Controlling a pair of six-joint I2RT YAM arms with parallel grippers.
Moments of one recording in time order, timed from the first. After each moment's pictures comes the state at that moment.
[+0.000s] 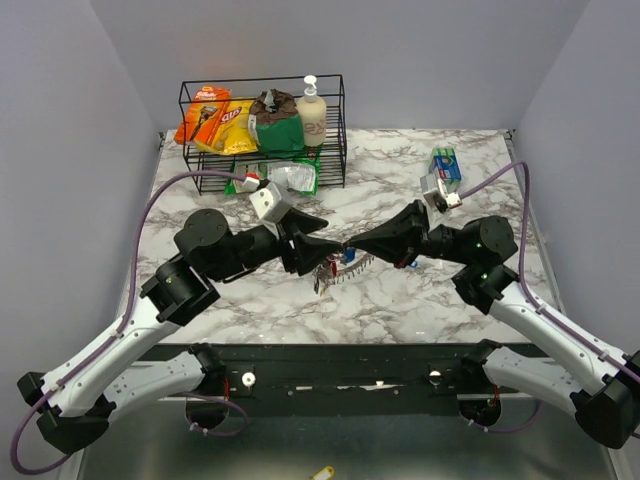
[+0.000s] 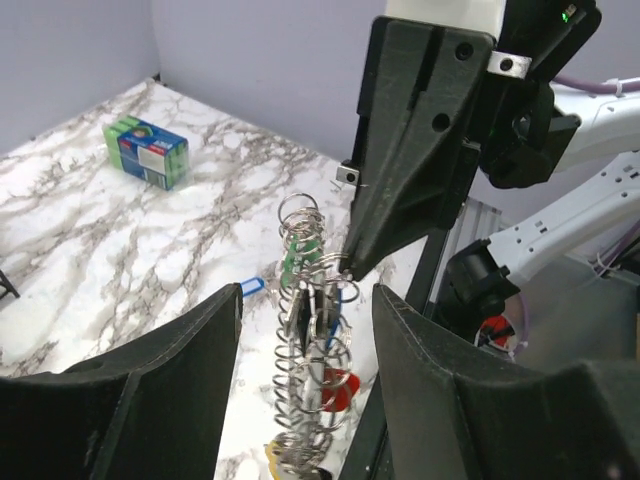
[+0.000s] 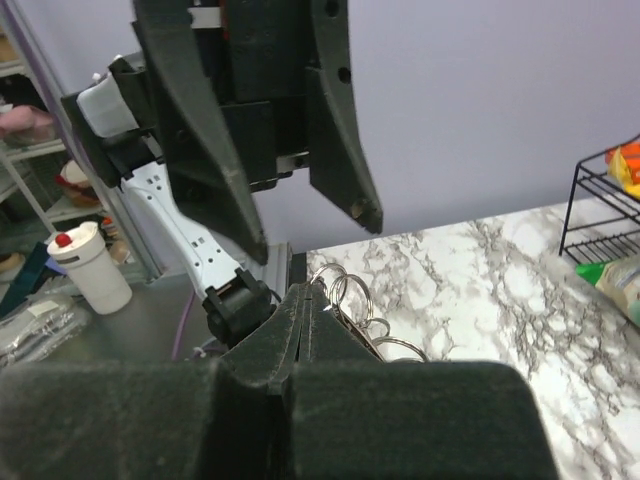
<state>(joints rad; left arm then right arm) -0.86 0.85 1.05 -0.17 0.29 -0.21 0.65 0.95 0.75 0.59 -0.78 0.44</state>
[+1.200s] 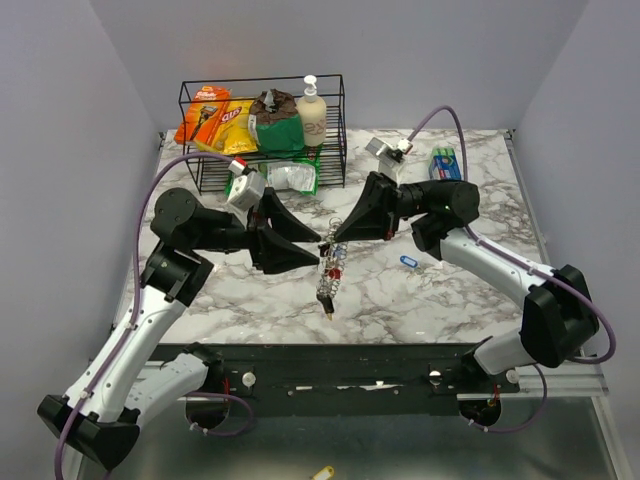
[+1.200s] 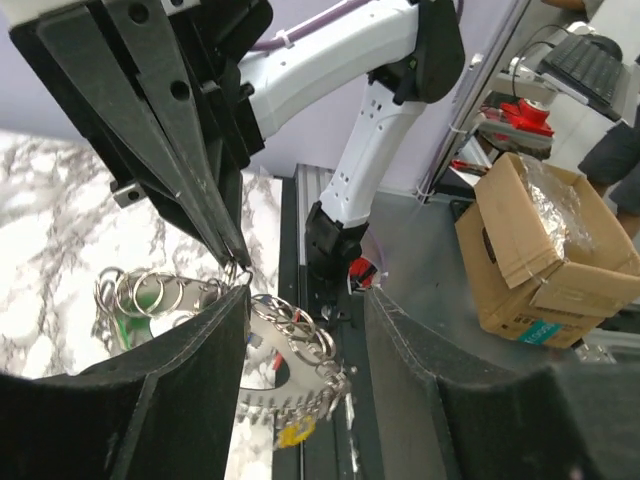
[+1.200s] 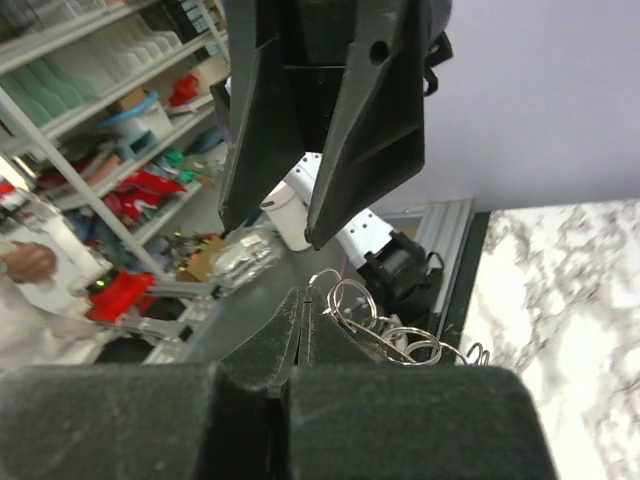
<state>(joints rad) -0.46 0.89 1.02 0.15 1.15 -0.49 0.59 1.45 1.03 1.24 -1.26 1.16</state>
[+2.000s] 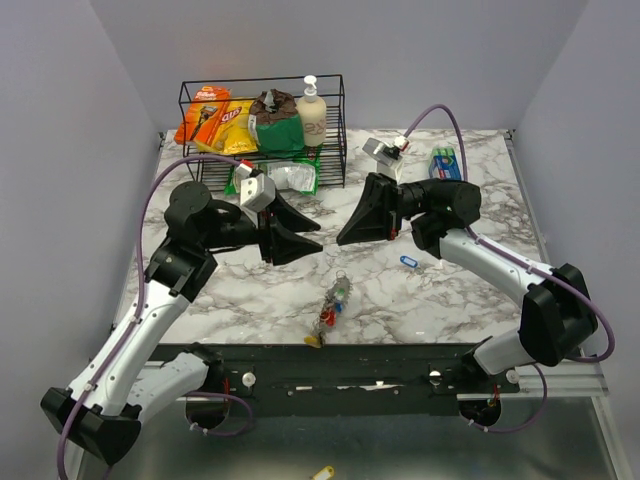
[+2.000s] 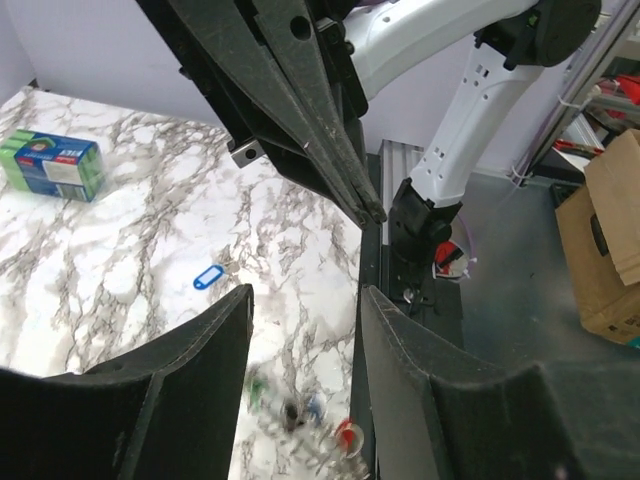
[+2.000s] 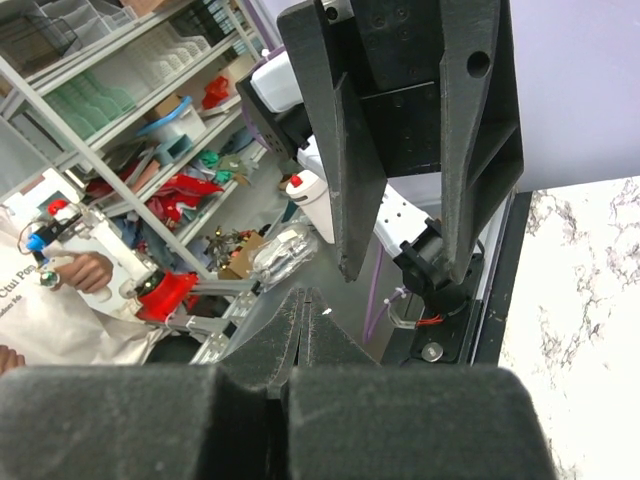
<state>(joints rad) -0.46 0.91 1.02 -0.05 0.99 -0.20 0.58 1.47 1.04 1.30 -1.30 1.35</state>
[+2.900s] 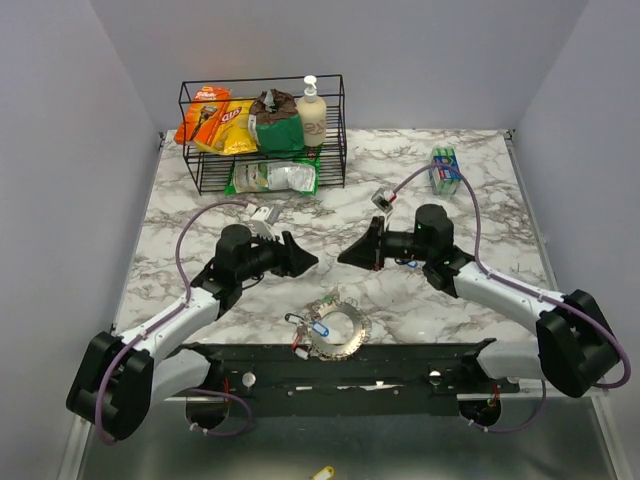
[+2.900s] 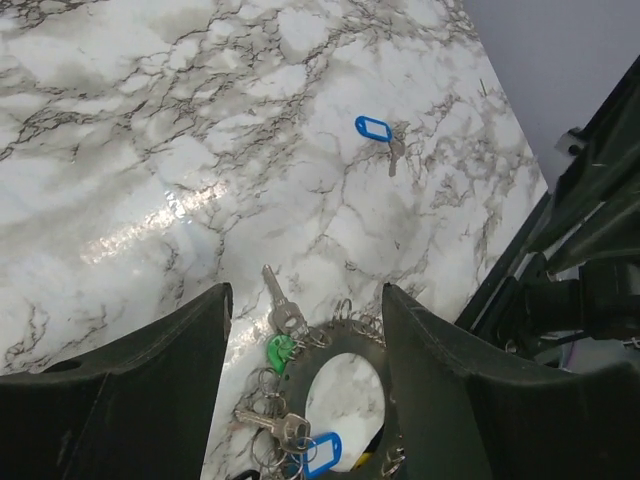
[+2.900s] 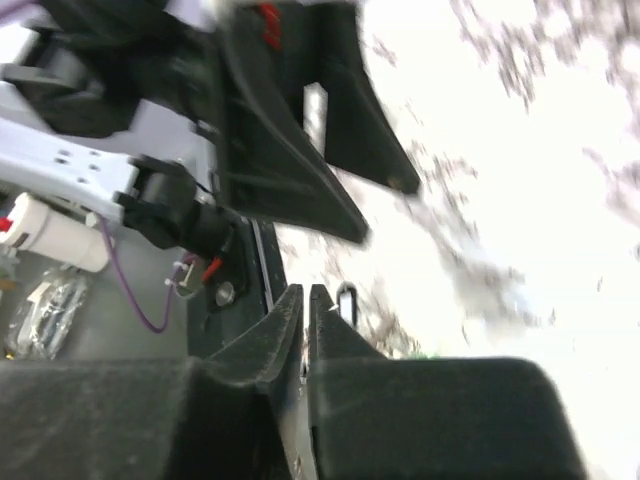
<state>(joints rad) -0.46 1.08 0.47 0.28 0.47 -0.54 0.58 1.29 0.68 0.46 -0.80 0.46</state>
